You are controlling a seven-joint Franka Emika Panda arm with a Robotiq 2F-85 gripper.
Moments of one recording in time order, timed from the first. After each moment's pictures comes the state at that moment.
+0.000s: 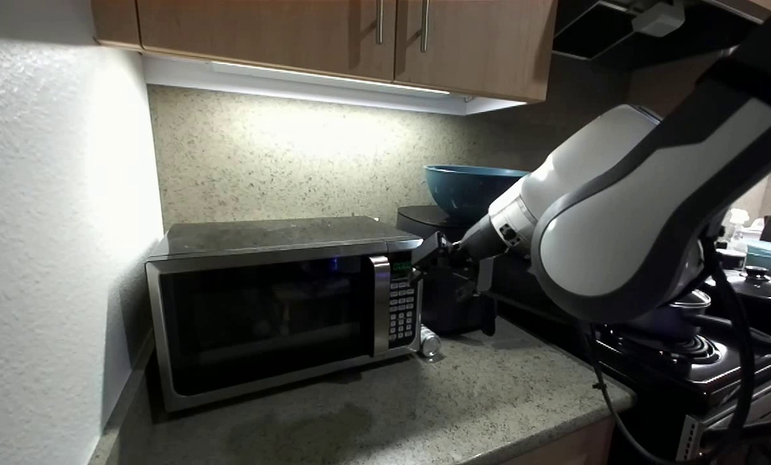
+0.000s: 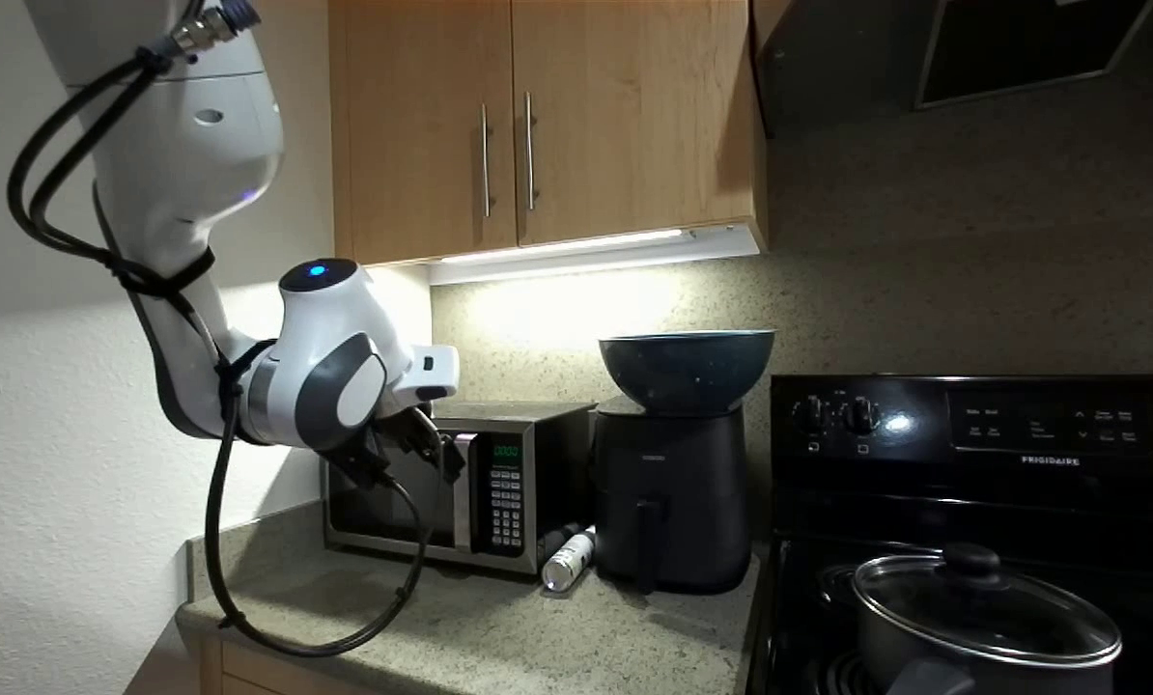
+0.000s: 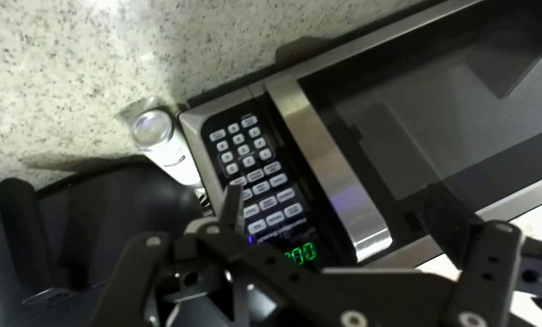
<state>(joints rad) 0.13 0.02 0.22 -2.55 0.19 3.41 0.44</state>
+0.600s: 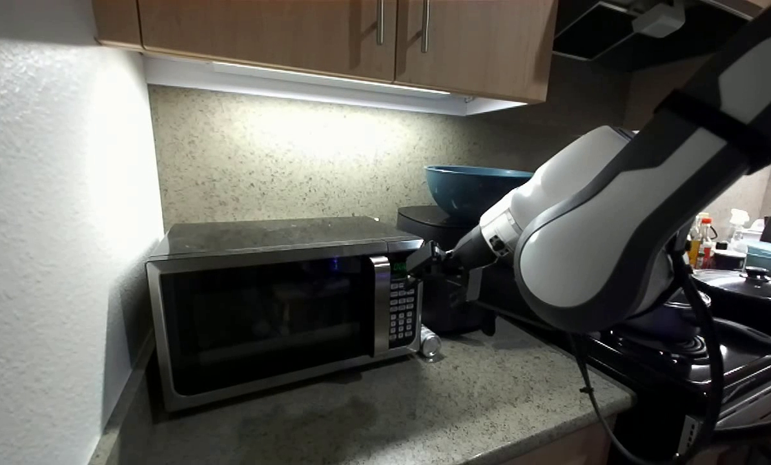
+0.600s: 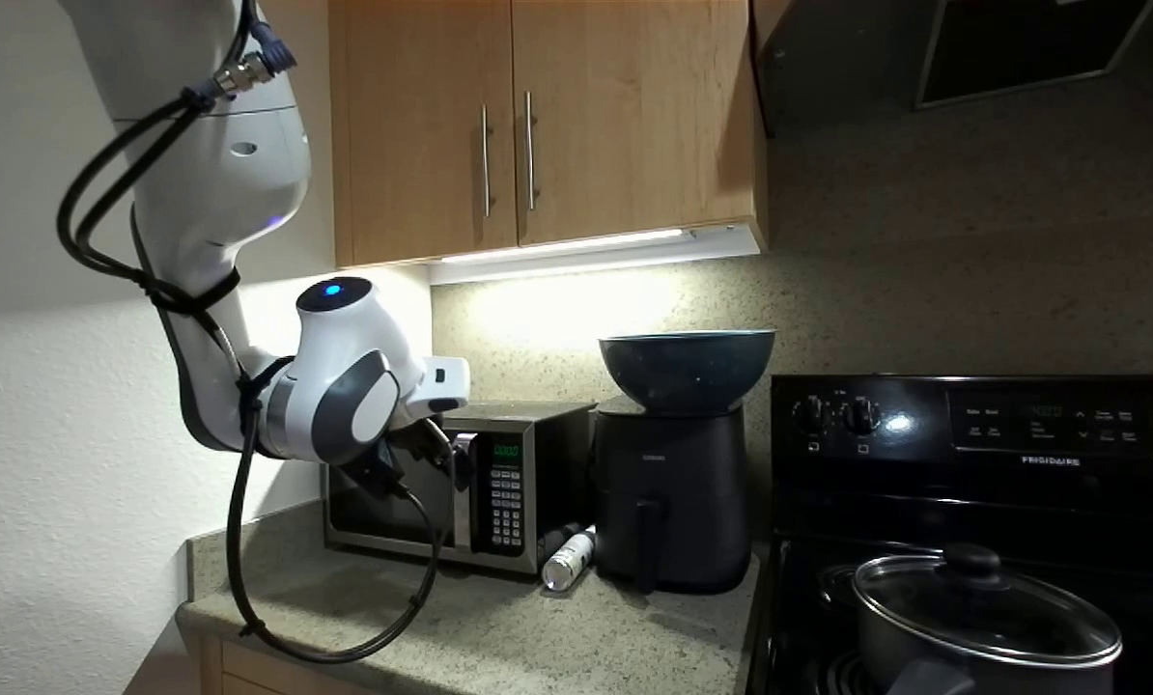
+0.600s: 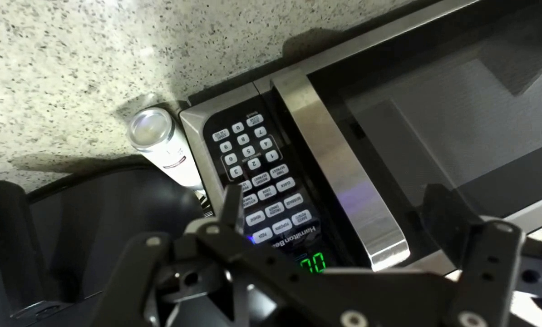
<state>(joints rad) 0.15 0.10 0.20 -2.51 0.19 3.44 0.42</state>
